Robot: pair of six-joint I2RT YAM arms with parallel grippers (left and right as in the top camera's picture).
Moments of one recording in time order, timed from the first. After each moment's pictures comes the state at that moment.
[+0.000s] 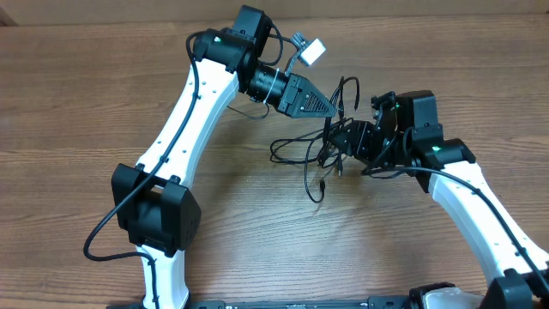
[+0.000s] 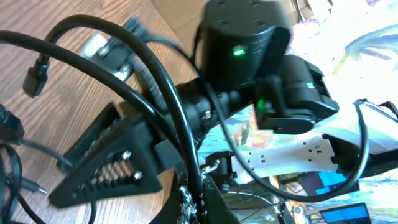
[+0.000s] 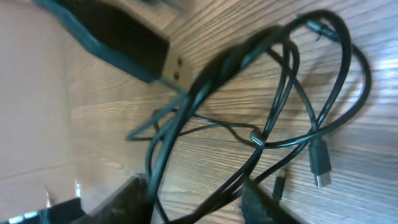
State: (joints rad) left arm -0.38 2.07 2.05 -1.26 1.30 0.24; right arm 0.18 1.43 0.96 -0.48 -0.60 0.60
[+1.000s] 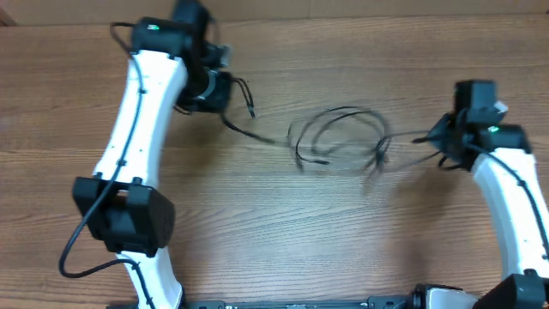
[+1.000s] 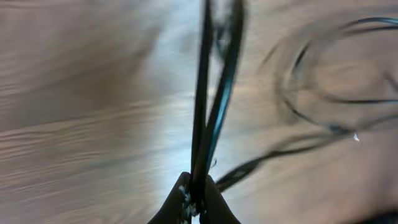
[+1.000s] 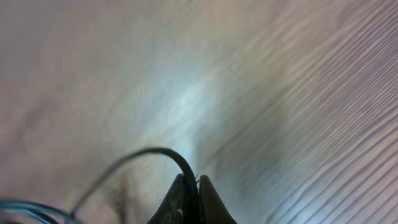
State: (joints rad) left arm -0.15 2.01 2.07 -1.46 0.21 -0.07; right arm -0.11 1.44 1.16 -0.85 0.23 0.60
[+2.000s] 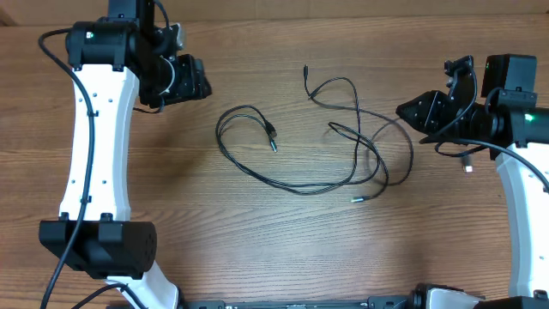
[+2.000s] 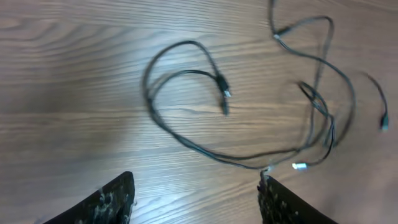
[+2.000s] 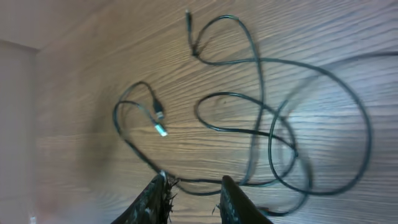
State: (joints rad) left arm -0.06 1.86 2.07 -1.46 0.31 -0.18; right arm -0.14 1.42 1.37 -1.00 -0.55 0.22
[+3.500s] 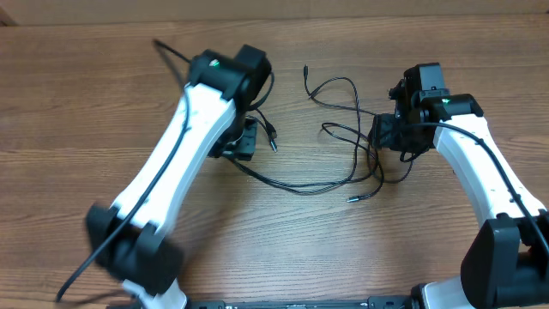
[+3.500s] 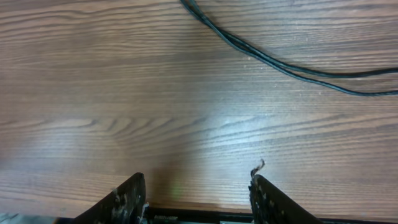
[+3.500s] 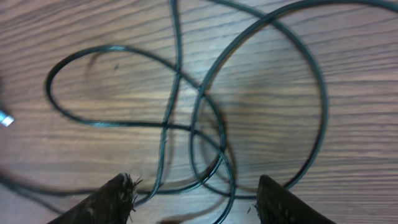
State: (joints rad) left arm -0.45 1.82 1.83 -1.63 -0.13 -0.39; right arm 0.08 1.66 1.27 -0.91 -0.12 0.20
